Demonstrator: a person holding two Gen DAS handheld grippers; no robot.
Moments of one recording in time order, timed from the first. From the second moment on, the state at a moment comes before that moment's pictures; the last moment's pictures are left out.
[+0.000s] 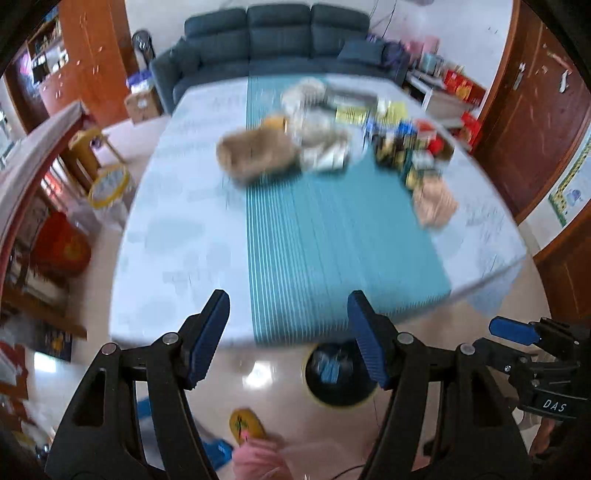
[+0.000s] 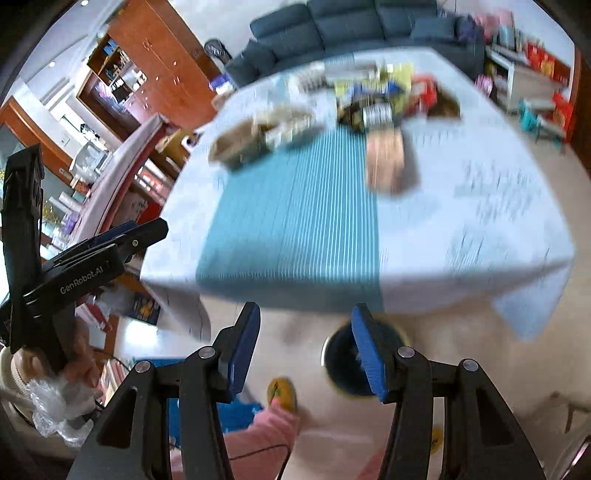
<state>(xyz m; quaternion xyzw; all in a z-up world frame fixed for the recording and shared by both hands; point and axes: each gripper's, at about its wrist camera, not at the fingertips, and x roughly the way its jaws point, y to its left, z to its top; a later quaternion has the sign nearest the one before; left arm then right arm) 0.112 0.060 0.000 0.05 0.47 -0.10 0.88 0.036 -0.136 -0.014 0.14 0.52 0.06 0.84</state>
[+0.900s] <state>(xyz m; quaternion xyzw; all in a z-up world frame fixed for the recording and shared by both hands) 0.359 0.105 -0.040 -0.04 0.55 -0.05 0.83 0.245 -0.206 -0.068 0.14 0.55 -0.07 0.82</state>
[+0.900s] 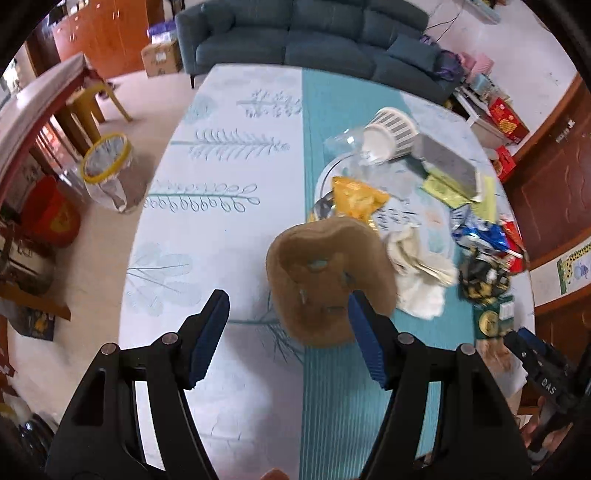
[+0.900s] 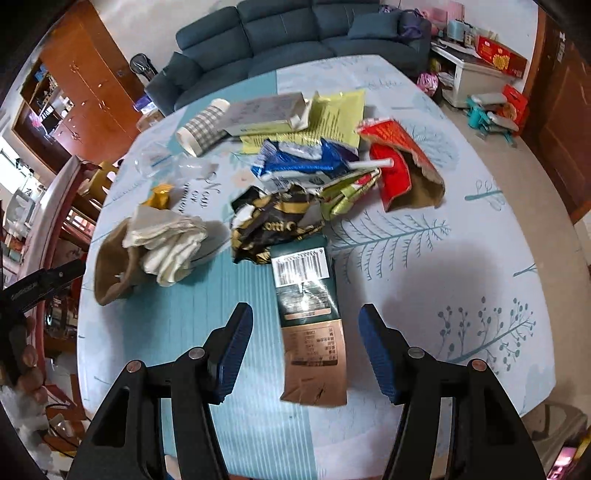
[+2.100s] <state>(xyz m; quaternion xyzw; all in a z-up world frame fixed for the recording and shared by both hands) 0.294 0.106 0.027 -0.05 0.53 -0.13 0.83 0.168 -0.174 0.038 0.15 0.49 0.01 0.86</state>
